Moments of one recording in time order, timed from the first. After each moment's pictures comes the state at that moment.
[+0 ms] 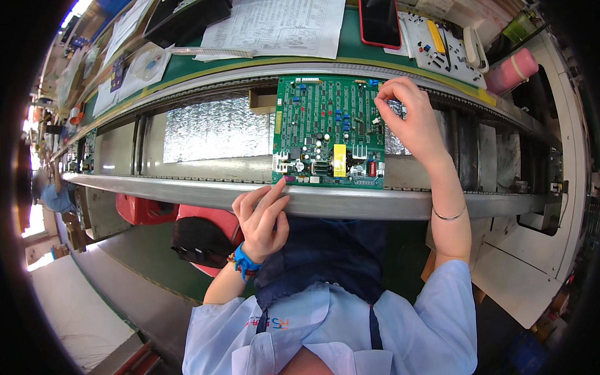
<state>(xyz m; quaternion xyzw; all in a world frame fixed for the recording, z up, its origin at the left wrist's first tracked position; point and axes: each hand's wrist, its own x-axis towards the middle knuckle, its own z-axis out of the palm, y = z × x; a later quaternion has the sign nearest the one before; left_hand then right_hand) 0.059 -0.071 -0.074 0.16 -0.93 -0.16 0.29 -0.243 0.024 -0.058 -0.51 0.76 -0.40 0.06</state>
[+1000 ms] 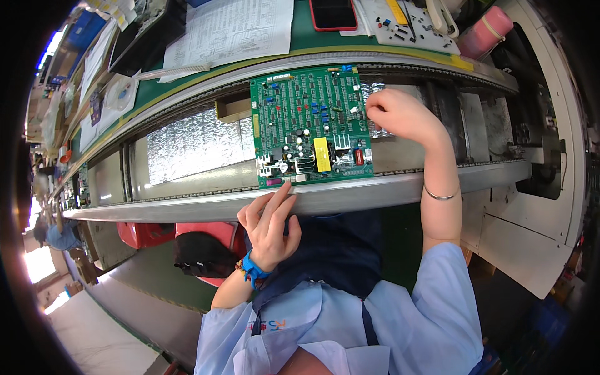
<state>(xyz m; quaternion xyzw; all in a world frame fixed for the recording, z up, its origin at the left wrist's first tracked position) 0.033 -0.039 -0.074 0.15 -0.94 -0.18 0.23 -0.262 0.051 -0.050 -0.39 0.81 -0.24 0.35</state>
